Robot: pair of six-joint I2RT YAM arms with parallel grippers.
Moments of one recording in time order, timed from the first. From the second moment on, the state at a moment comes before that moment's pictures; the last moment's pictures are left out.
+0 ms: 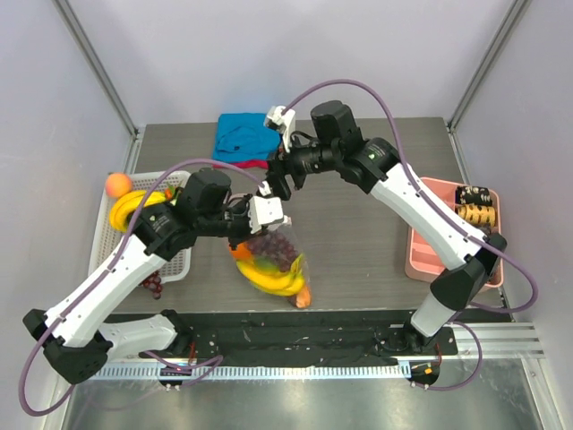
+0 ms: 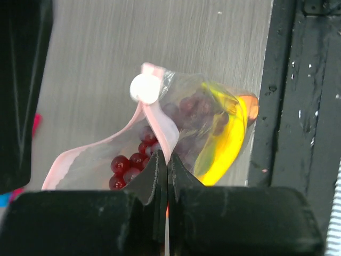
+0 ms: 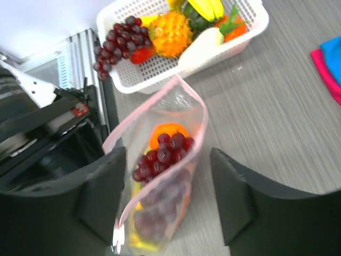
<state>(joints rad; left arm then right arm) -0.76 1.11 1.35 -0.89 0.42 0.59 0.72 1.66 1.87 -0.67 -0.63 -0.05</state>
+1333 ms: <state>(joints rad) -0.76 0.99 1.20 -0.74 0.31 0.32 0.74 1.21 1.15 -0.28 -0.60 -0.01</state>
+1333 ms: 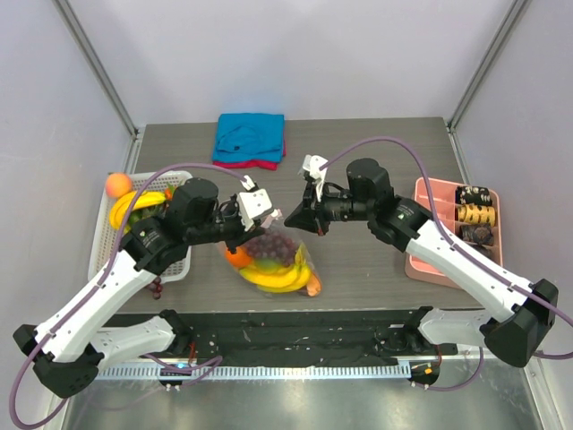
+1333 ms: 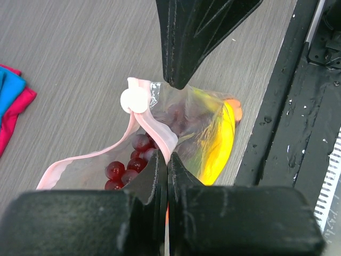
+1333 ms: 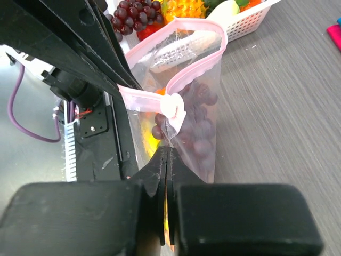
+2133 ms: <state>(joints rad) -0.76 0.97 1.16 -0.68 0.33 0.32 0.74 1.22 1.19 -0.31 -0.56 -0.05</state>
